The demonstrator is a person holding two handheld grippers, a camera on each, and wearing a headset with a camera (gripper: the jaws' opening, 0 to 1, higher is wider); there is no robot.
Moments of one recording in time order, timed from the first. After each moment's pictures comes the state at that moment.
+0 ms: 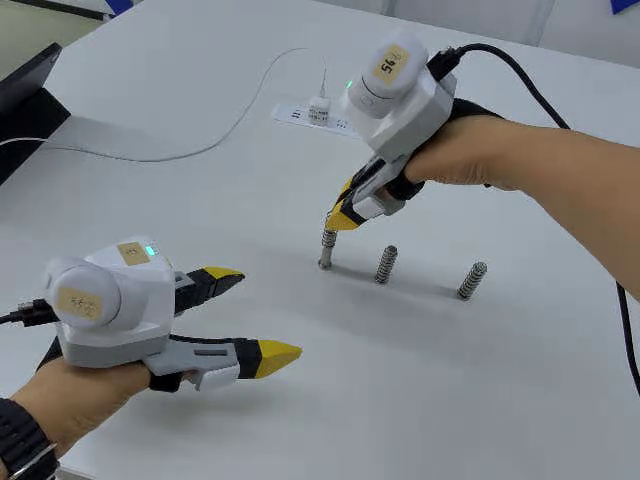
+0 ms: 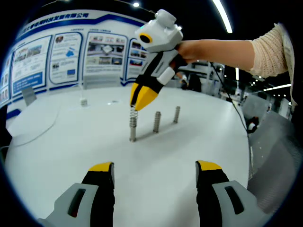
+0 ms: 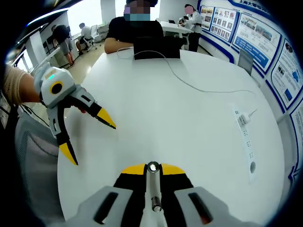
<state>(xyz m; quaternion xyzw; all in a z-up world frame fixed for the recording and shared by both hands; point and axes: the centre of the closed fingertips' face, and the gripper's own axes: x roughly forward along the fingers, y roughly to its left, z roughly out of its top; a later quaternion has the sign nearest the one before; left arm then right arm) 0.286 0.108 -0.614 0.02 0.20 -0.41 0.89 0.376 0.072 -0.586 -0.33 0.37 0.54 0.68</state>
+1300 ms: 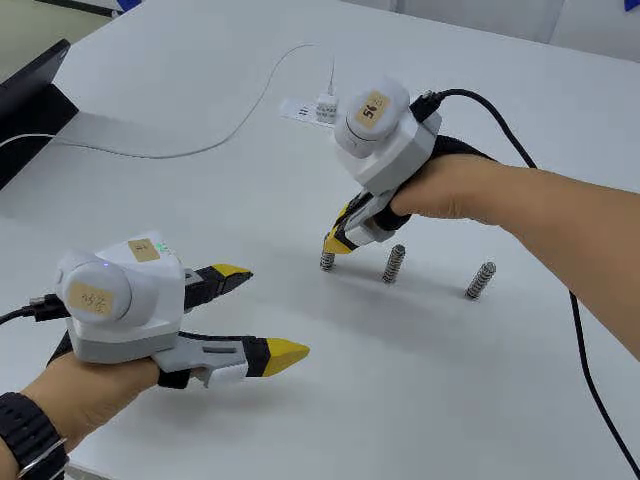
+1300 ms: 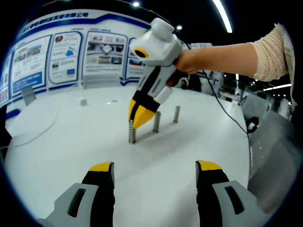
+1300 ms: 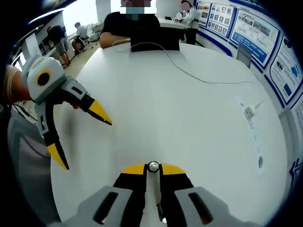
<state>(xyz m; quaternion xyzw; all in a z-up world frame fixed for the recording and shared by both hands) 0.286 0.106 -0.613 0.02 0.20 -0.42 0.89 0.371 0.077 -0.615 -0.33 0.38 0.53 0.68</state>
